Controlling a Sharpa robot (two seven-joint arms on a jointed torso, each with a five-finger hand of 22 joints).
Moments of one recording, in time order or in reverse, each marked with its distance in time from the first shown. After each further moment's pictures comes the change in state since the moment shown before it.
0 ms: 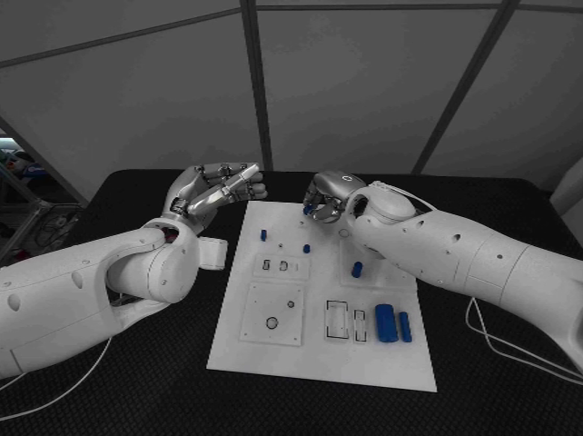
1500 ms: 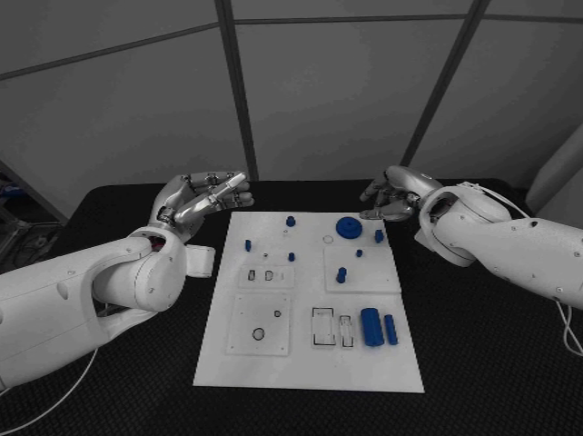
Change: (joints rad) left arm 0.002 -0.011 0.000 -0.022 -0.002 0.007 -0.011; left_hand -0.005 0.005 0.002 -0.018 0.000 0.020 -0.009 -0.010 0.000 0.048 -0.009 -0.004 0.003 0.027 -0.009 -0.006 0.008 0.000 -0.004 0.004 -0.008 -0.006; right arm 0.021 -0.431 -0.001 0.332 0.246 -0.056 0.003; right_hand -0.043 -0.078 -0.276 0.092 0.121 -0.092 -0.021 0.033 0.008 0.194 -0.050 0.253 0.155 0.002 -0.031 0.064 0.075 0.005 0.032 -0.033 0.010 0.037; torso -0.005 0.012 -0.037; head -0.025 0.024
